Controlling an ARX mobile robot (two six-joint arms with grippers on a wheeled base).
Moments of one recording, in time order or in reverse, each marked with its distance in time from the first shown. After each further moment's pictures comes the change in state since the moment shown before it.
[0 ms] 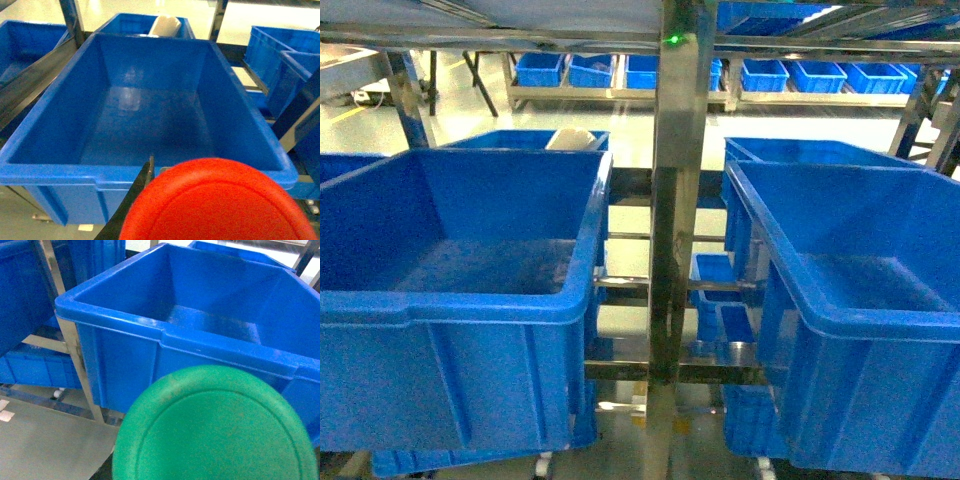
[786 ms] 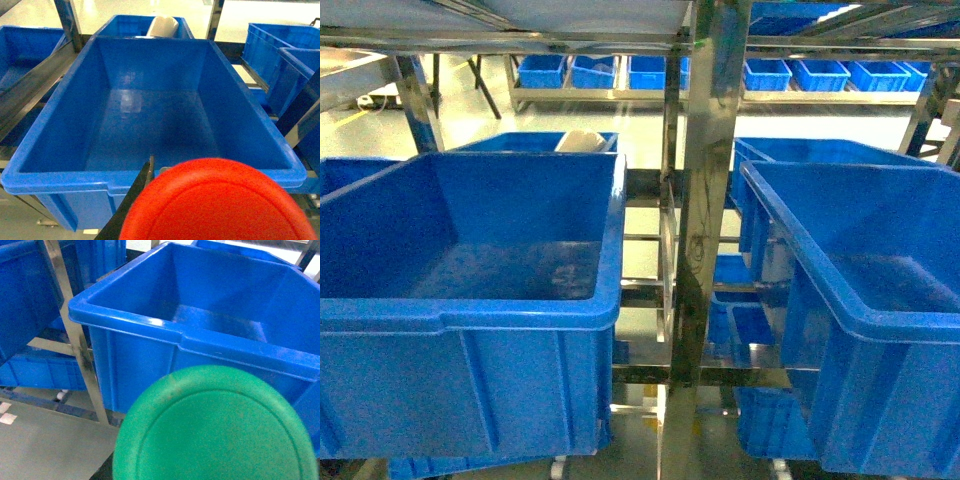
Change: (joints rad) left arm -0.007 -0.002 0.000 0.006 0.013 0.000; right arm -0.001 0.000 0.000 -0.002 0.005 0.000
